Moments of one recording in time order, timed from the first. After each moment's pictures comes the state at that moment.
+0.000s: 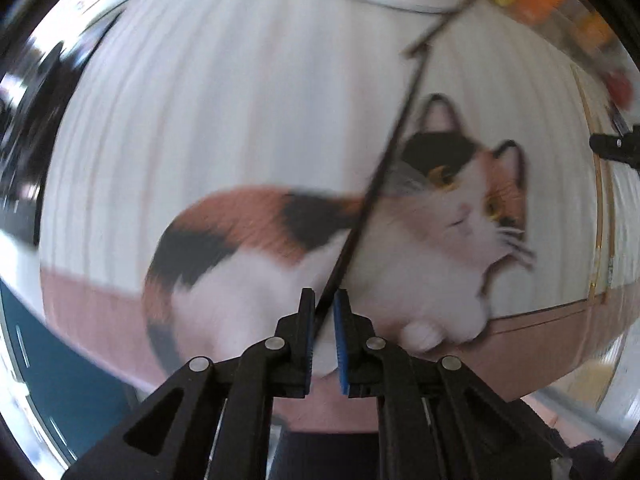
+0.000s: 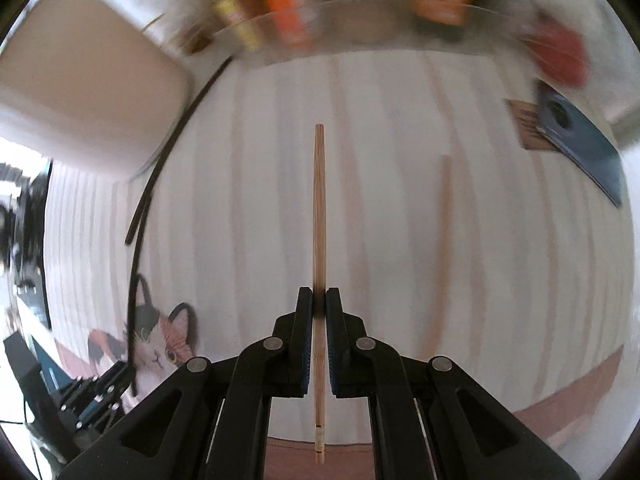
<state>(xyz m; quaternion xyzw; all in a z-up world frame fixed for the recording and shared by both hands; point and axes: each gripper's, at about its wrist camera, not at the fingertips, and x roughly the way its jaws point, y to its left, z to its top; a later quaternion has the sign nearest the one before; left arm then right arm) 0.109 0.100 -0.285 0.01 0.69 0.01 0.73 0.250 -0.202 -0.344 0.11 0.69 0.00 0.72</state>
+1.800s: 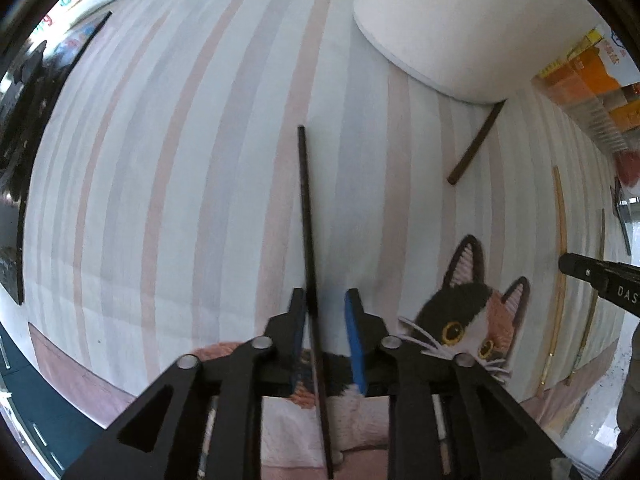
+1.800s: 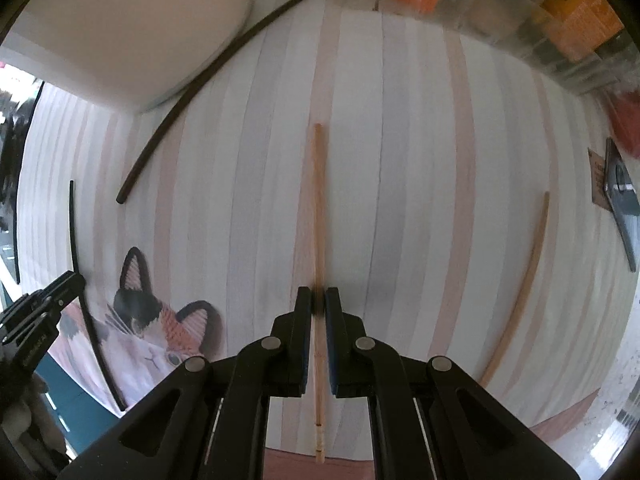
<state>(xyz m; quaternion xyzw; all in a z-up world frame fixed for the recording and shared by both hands) 0.226 0.156 -0.311 -0.05 0.69 0.00 0.72 0.259 -0.143 -0.384 0.03 0.74 0.03 0.67</state>
